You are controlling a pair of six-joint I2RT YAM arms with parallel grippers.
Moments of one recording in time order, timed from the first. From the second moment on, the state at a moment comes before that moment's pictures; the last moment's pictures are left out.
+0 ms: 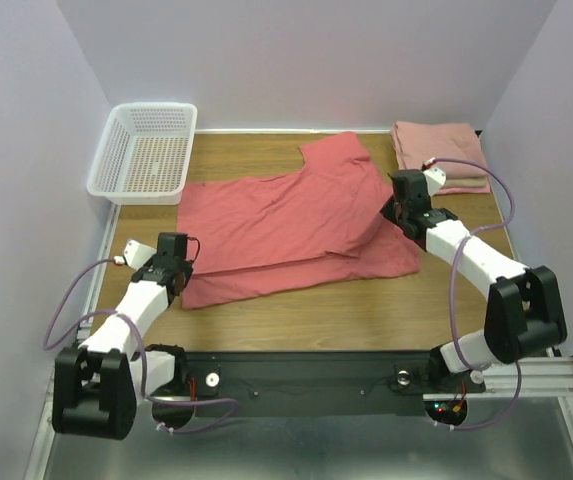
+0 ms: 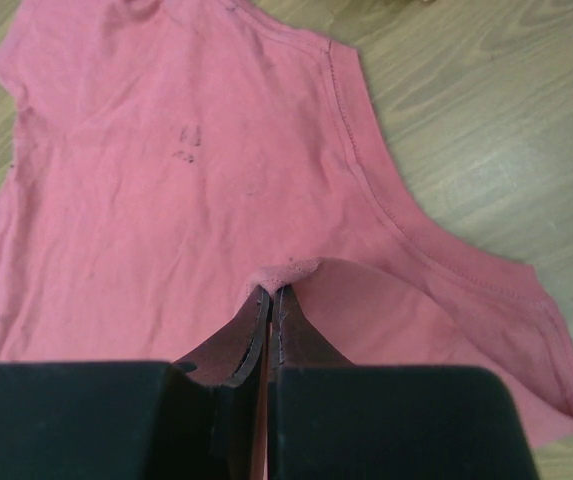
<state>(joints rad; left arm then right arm) -0.13 1.01 0.48 -0.41 -0.42 -1.23 0.31 1.41 0.95 -0.20 0.42 0.78</state>
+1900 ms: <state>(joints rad) -0.05 0.90 0.51 -0.42 -0.27 -0.98 0.35 1.70 0.92 -0.04 -0.24 0.79</state>
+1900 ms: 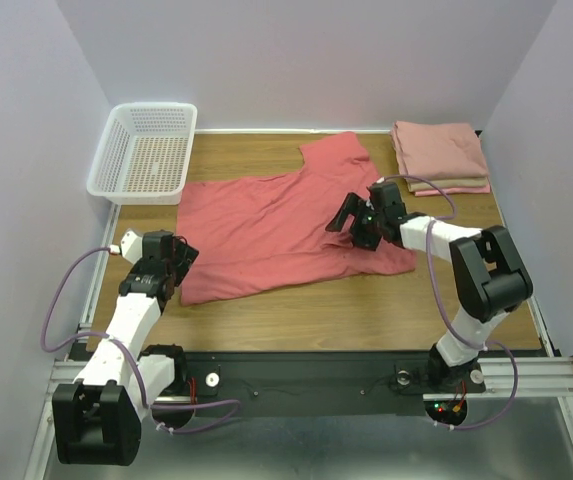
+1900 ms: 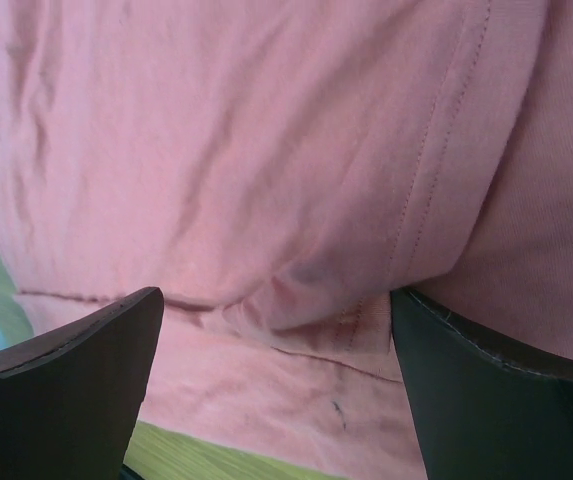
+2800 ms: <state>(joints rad) -0.05 0.90 0.50 -0.44 -0.23 -0.96 0.36 1.73 1.11 0.06 -0.19 0.80</state>
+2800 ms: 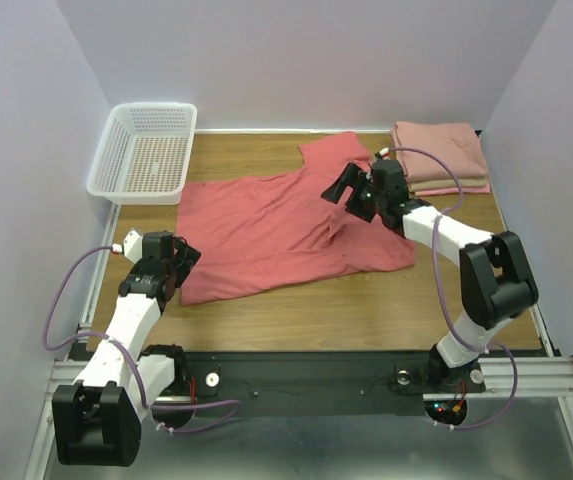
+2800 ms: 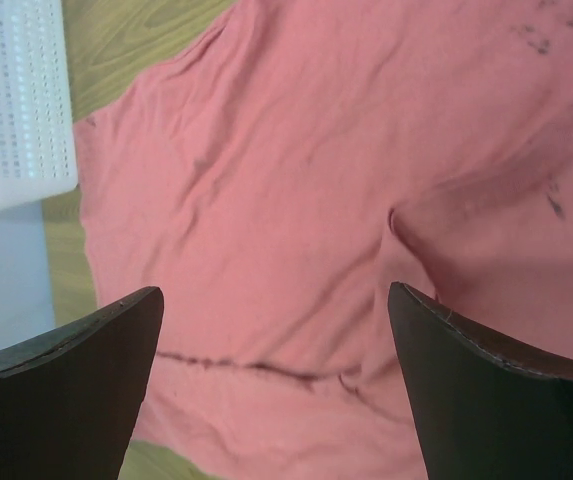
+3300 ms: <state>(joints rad) -0.05 0.84 0.50 -0.44 -0.22 -0.95 0.47 1.76 1.00 0.03 -0.13 0.78</state>
